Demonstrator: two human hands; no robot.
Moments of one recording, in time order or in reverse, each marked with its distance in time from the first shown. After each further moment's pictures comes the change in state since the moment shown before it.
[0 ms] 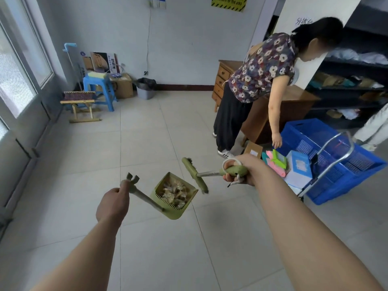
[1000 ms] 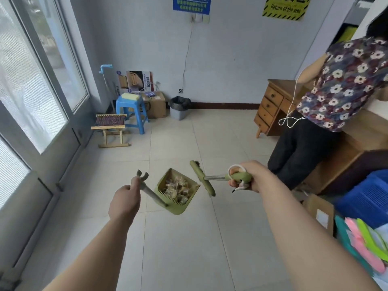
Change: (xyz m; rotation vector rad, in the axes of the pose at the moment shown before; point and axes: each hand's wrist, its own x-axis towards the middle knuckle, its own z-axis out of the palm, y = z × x) left_hand 0.449 0.182 -0.023 -0.166 0.100 -0.027; right_hand 0.359 -0.381 0.098 0.022 -0.040 -0.016
